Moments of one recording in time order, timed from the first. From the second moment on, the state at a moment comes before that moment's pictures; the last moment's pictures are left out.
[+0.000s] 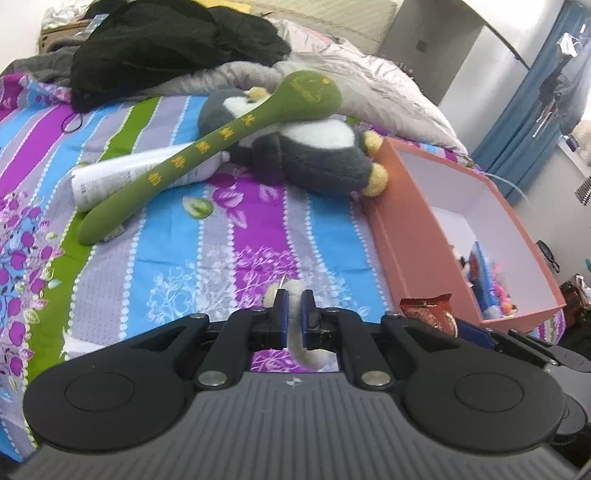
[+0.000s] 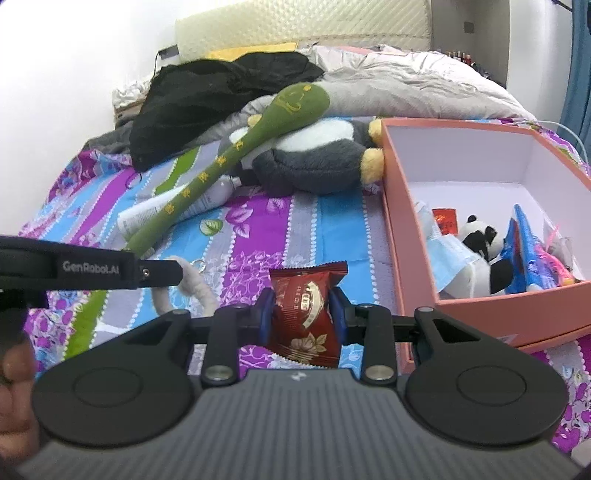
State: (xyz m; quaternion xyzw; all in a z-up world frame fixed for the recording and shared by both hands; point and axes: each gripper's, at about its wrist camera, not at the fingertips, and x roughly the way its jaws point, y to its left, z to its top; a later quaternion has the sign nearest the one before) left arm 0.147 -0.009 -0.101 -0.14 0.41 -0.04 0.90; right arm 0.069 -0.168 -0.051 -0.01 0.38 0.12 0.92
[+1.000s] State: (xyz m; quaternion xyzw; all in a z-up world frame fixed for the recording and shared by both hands) left arm 0.230 -0.117 0.055 -0.11 0.32 -0.17 0.93; right arm 0.107 -0.262 0.078 0.01 0.23 0.05 0.97
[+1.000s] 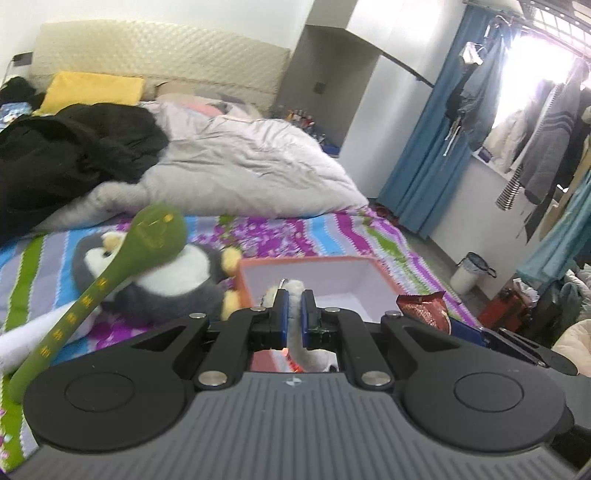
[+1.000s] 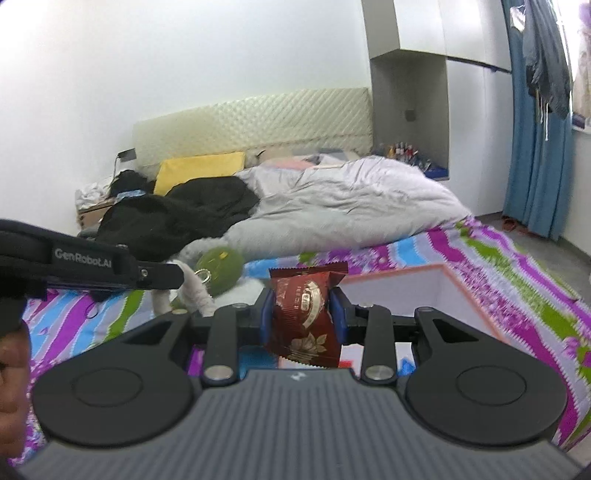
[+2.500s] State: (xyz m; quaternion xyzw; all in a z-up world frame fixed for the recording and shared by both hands) left arm 0.349 -0.228 -0.083 -0.03 0.52 -0.18 0.84; right arm 0.159 -0.370 -0.037 0.05 0.40 -0.03 0.91
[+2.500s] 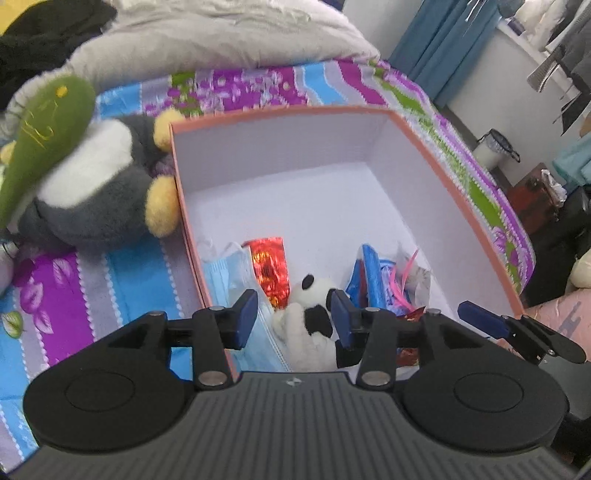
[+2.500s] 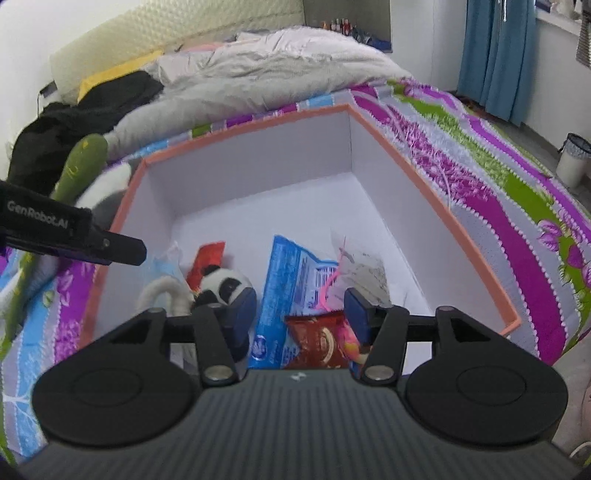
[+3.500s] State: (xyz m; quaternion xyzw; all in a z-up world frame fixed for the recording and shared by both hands) left arm 0.181 -0.171 0.108 -0.04 0.30 -0.27 0.92; right arm 0.030 -0.313 0.117 0.04 0.21 -0.01 0.98
